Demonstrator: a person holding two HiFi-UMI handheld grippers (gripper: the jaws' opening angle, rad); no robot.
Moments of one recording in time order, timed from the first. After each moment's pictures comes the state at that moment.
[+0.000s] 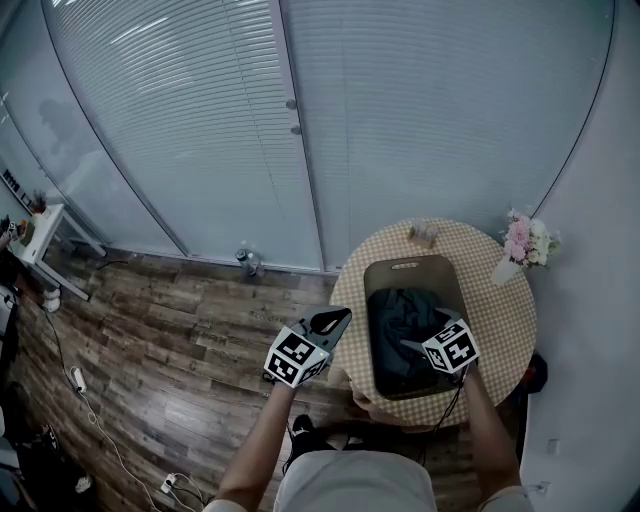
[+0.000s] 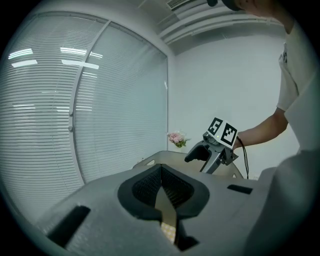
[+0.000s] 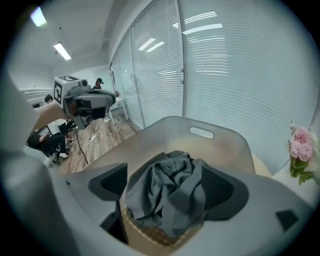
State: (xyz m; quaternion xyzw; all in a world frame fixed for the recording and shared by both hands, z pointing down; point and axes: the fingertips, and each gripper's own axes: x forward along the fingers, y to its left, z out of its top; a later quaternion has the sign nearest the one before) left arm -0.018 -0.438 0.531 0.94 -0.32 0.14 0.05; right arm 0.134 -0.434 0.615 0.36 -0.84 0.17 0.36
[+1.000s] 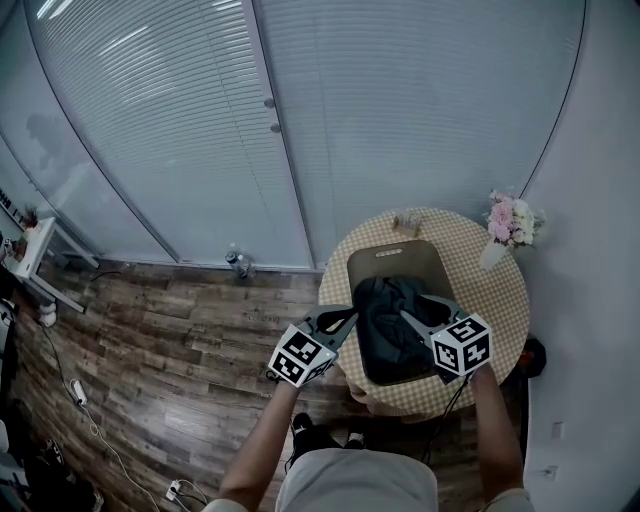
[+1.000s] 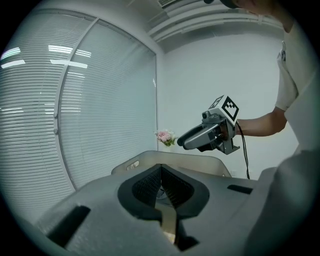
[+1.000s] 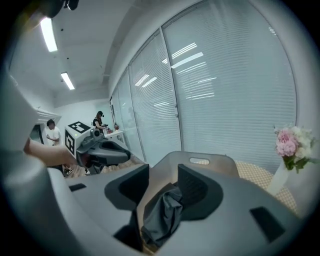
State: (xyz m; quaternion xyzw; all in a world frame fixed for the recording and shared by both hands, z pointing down) left arm 0.031 -0.407 0.532 0.95 -0.27 0.15 0.03; right arm 0.134 -0.410 0.519 0.41 -0.88 0.15 0.17
